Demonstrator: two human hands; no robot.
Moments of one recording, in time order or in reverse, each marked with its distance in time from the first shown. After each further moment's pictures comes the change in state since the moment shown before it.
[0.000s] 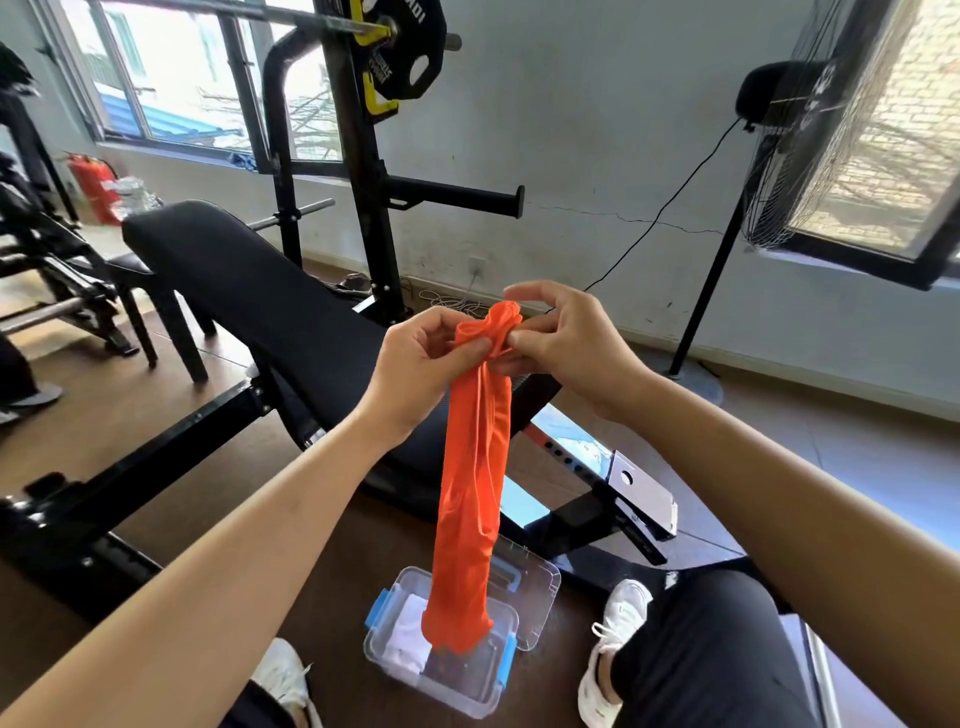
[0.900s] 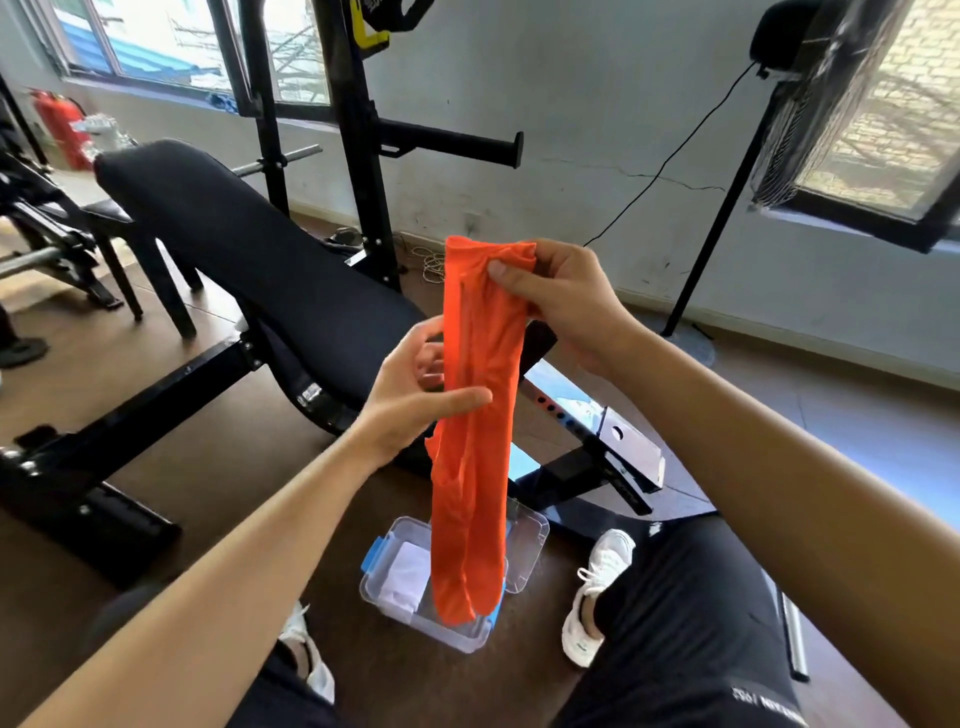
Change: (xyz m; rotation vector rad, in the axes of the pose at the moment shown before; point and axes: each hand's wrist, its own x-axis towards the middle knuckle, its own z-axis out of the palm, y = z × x) left_hand -0.054 -0.055 -0.009 0.037 -0.079 -0.211; right_hand 0.007 0.021 0.007 0.149 0.038 -0.054
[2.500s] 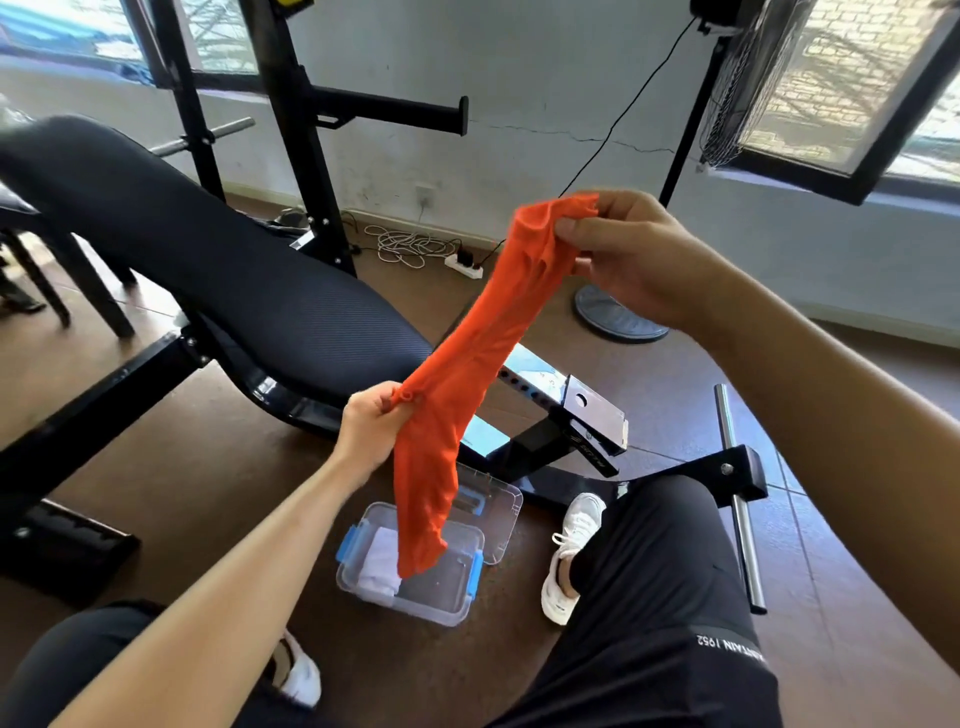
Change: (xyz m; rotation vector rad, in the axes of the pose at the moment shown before) left_hand 0.007 -0.116 0.012 0.170 0.157 -0.175; right_hand -0.025 -0.024 -0.091 0.028 -0.193 0.038
